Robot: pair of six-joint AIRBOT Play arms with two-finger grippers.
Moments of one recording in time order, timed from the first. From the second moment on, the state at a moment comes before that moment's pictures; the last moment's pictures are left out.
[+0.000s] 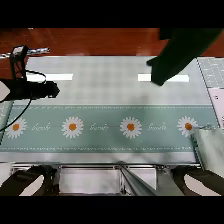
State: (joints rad) left arm -0.15 -0.92 0.98 1.49 -1.02 -1.75; right arm 0.08 -1.16 2.06 -1.33 0.87 1.33
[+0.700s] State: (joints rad) left arm 0.03 -0.91 0.97 1.49 -1.01 -1.74; right arm 0.56 -1.27 1.67 -1.14 1.08 1.32
